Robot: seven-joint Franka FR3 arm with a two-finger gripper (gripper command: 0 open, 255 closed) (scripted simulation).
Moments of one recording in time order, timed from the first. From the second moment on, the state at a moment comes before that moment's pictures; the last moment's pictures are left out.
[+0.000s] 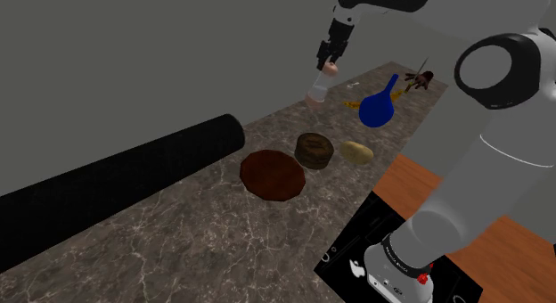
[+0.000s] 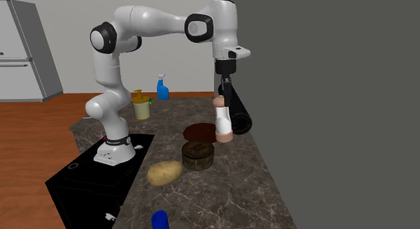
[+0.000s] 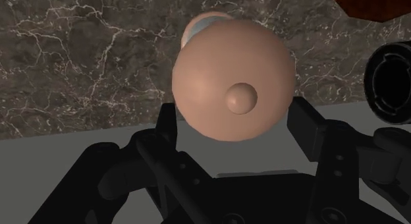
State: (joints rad) arm -0.09 0.13 -0.14 -1.54 0.05 1.73 -0.37
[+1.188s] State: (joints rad) arm -0.05 -0.27 -0.08 -1.99 0.00 1.78 -0.25
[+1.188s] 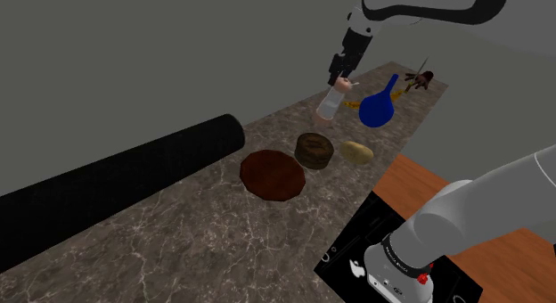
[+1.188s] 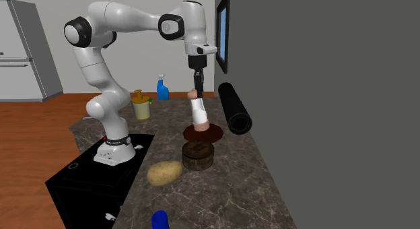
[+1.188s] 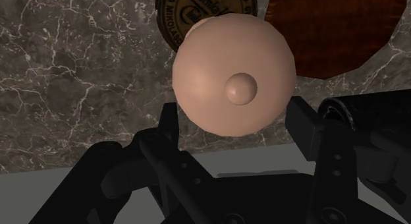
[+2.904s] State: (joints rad) arm -0.05 -0.25 -0.09 -2.24 0.01 2.05 -0.26
